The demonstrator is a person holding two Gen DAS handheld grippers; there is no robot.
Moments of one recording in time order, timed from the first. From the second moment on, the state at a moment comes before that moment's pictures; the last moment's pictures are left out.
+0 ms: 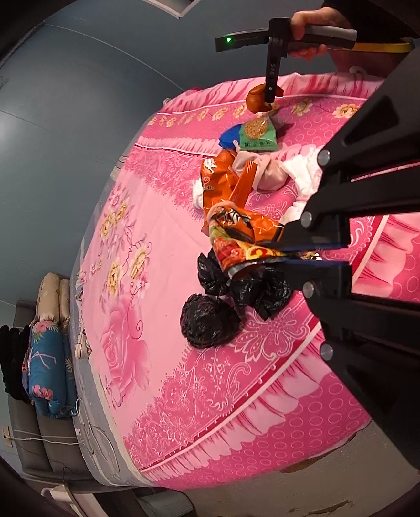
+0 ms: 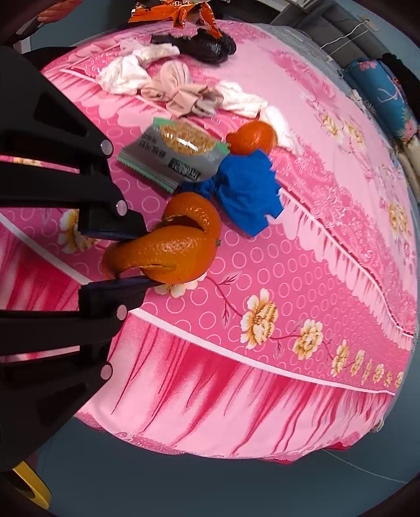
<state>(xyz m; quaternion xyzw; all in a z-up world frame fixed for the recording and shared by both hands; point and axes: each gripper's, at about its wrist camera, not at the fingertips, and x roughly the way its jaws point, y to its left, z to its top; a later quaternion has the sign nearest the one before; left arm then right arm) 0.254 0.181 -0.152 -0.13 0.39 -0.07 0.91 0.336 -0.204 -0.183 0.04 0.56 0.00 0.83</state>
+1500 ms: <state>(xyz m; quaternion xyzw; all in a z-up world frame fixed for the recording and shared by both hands) 0.175 0.080 -0.089 -0.10 0.34 -0.17 0.92 0.139 -0.262 -0.031 0.14 0.42 0.05 0.89</state>
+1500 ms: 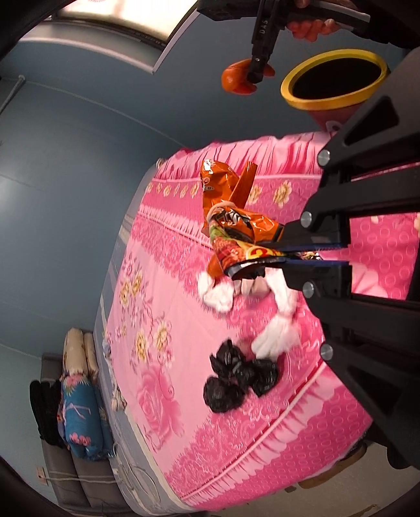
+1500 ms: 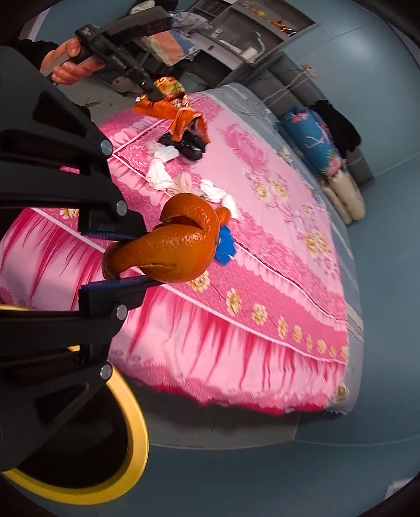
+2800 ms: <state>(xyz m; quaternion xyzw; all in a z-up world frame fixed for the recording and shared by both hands) 0.074 -0.200 -0.104 0.12 0.39 -0.43 0.81 0.042 -0.412 -0.014 0.26 0.39 -0.09 0.88</state>
